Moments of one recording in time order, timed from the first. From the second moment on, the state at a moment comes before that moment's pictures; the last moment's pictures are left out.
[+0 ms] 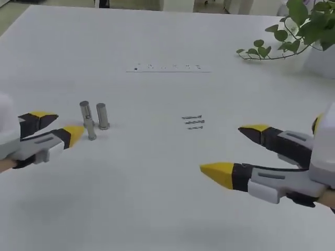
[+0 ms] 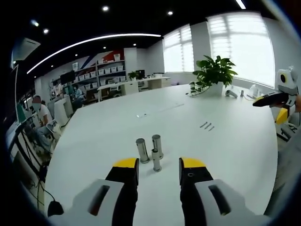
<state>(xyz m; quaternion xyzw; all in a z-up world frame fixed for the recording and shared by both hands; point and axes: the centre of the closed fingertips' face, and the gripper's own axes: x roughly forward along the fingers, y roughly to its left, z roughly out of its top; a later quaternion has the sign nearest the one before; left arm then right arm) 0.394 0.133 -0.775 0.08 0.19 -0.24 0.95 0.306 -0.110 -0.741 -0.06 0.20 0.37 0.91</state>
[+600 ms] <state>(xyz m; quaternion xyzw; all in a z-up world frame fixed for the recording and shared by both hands) 0.432 0.124 -0.816 0.08 0.22 -0.25 0.94 0.316 -0.110 -0.746 -0.06 0.21 0.37 0.90</state>
